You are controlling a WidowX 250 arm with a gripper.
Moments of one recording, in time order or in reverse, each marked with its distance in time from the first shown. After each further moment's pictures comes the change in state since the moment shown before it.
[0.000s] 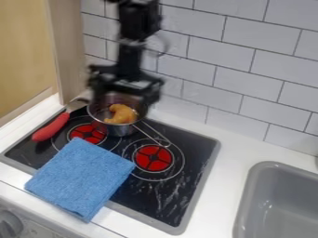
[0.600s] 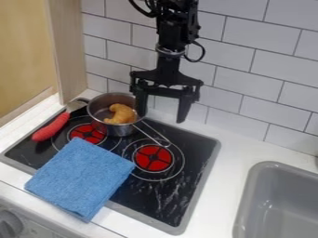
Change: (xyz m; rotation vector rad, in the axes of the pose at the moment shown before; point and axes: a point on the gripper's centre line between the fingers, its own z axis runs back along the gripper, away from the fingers) arm 0.045 -0.066 0.003 -0.053 -0.101 -0.001
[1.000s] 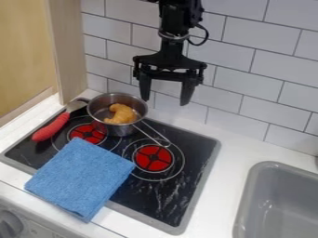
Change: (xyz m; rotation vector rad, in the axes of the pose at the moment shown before) arm 0.022 -0.001 0.019 -0.016 -0.119 0.069
